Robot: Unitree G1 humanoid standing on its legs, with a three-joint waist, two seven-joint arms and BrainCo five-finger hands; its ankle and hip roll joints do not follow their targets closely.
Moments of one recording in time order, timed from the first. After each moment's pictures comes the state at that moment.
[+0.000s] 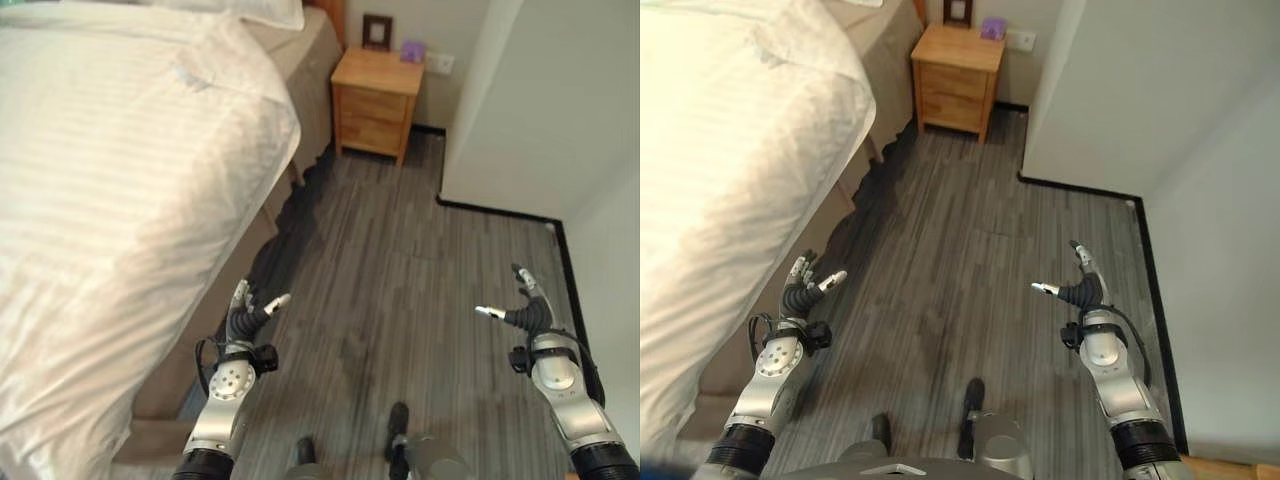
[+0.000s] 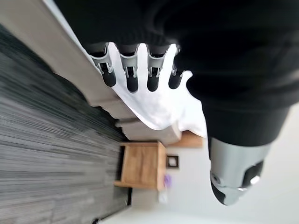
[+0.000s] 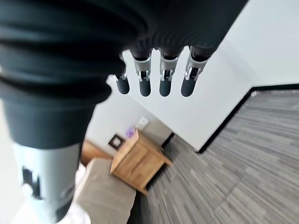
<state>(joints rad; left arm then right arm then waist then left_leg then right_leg) 0.04 0.30 -0.12 0.18 -0.26 -0.13 0.27 0.01 -0.44 0.06 0.22 -0.12 -0.08 -0.25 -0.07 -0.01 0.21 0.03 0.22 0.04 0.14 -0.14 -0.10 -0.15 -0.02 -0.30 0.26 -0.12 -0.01</state>
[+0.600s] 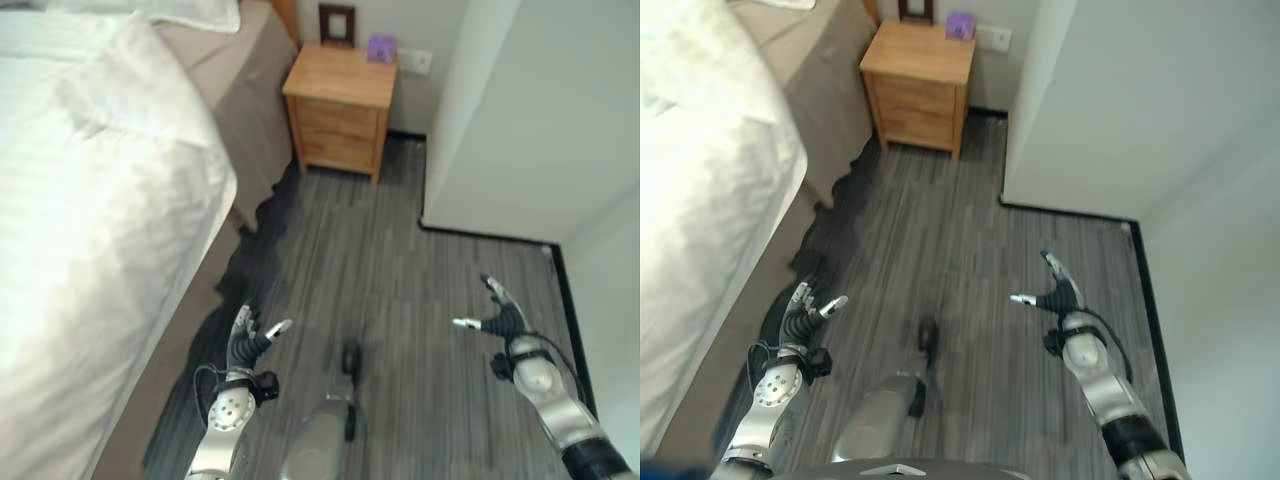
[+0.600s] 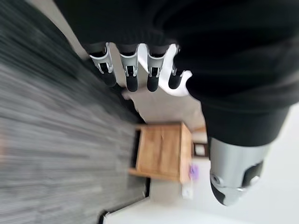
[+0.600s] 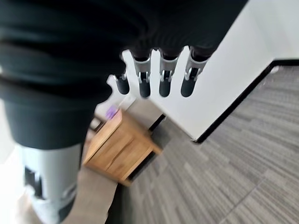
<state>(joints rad) 0.10 0.30 -0.06 0.16 -0.26 -0.11 0.25 0.01 -0.42 0.19 0.21 -0.12 -0.07 -0.21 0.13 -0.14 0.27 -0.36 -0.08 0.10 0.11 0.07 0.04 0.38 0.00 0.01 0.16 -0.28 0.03</state>
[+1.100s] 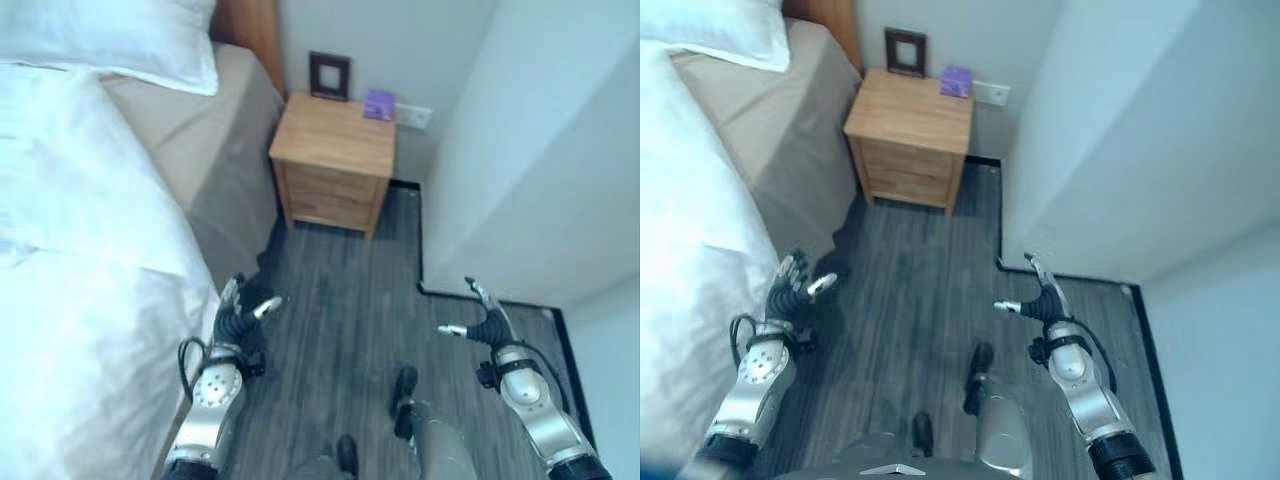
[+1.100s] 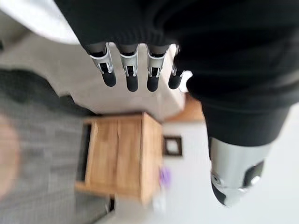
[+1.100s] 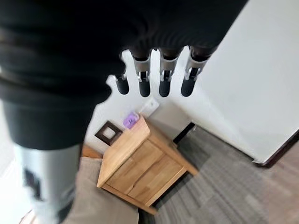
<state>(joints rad) 0.05 0.35 -0.04 0.18 -0.24 -0.09 0.26 0.04 -0.38 0.15 0.15 -0.20 -0.06 -0.21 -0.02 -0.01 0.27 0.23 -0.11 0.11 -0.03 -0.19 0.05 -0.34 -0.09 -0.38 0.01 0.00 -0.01</state>
